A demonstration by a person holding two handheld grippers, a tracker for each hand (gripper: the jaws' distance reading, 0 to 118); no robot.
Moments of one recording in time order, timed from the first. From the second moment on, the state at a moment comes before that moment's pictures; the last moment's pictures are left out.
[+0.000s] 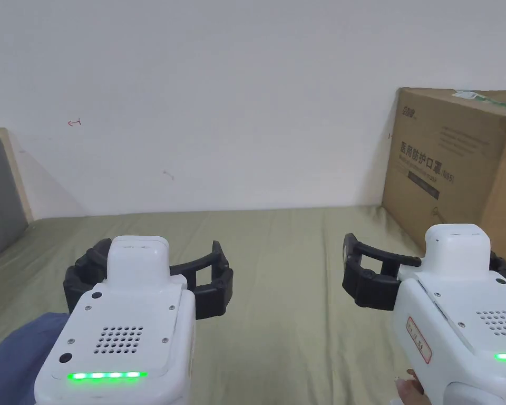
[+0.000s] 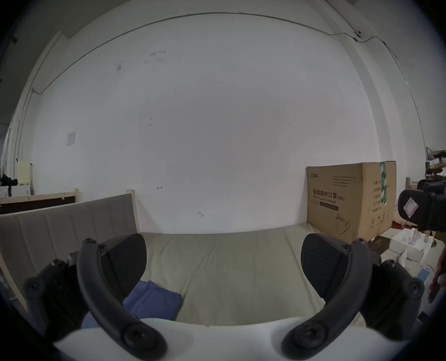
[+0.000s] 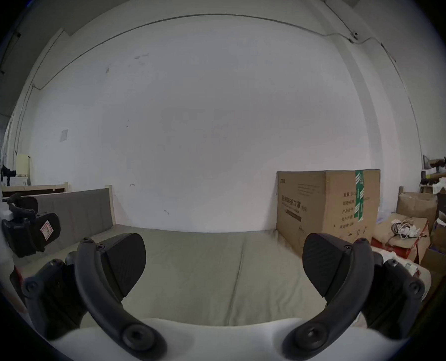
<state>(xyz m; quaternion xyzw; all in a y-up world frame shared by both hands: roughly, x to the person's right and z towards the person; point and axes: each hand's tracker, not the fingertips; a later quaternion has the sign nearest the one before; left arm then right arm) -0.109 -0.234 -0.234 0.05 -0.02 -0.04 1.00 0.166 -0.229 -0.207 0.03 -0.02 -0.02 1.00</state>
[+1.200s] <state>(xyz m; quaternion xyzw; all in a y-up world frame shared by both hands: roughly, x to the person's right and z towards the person) -0.168 -0.230 -0.225 -0.02 0.03 -0.02 1.00 0.138 -0.245 -0.229 -0.03 0.07 -0.02 1.00</state>
